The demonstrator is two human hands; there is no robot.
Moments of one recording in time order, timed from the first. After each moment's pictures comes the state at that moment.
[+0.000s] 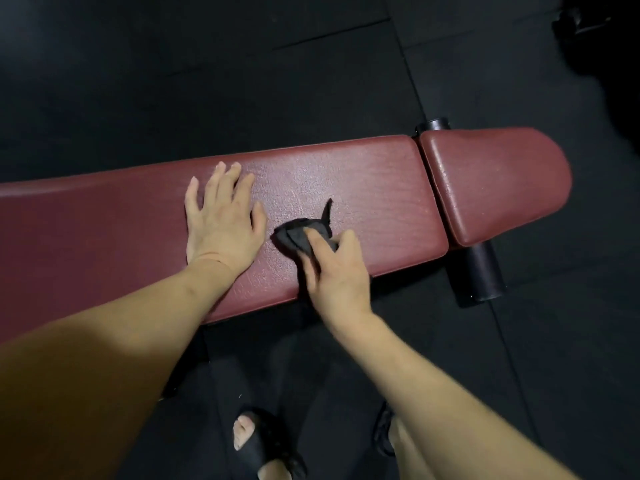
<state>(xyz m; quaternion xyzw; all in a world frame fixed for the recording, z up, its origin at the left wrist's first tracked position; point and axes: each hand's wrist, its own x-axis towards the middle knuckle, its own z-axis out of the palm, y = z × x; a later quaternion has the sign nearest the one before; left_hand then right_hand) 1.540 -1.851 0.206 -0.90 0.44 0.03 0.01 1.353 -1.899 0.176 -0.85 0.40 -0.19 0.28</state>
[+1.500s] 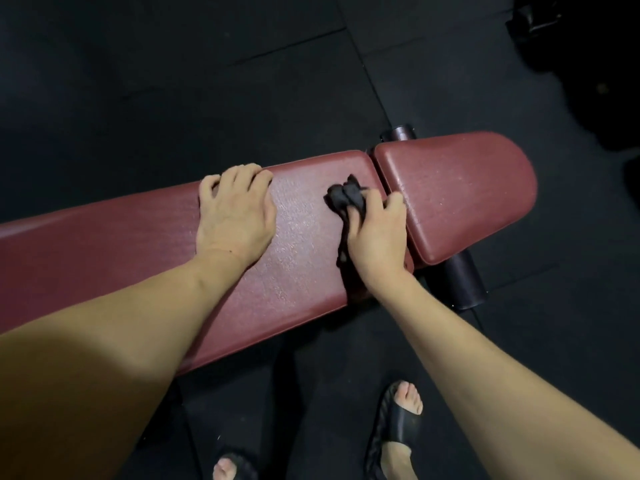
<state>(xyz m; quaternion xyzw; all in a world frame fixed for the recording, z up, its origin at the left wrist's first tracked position) 1.515 -1.968 0.166 -0.85 0.53 0.01 -0.02 1.319 -2.060 0.127 -0.79 0.55 -0.19 0.20</state>
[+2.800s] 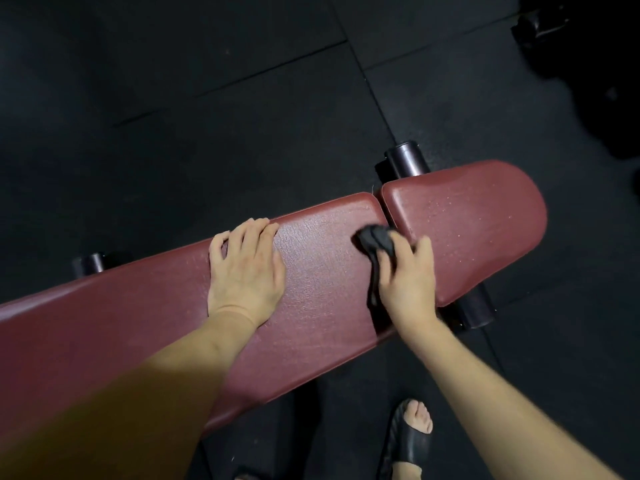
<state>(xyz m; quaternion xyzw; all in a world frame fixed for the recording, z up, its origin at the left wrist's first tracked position) 1.515 -1.974 0.172 -0.86 0.51 0.05 0.04 1.293 -2.087 0.131 -0.78 0.55 -0.17 0.24</state>
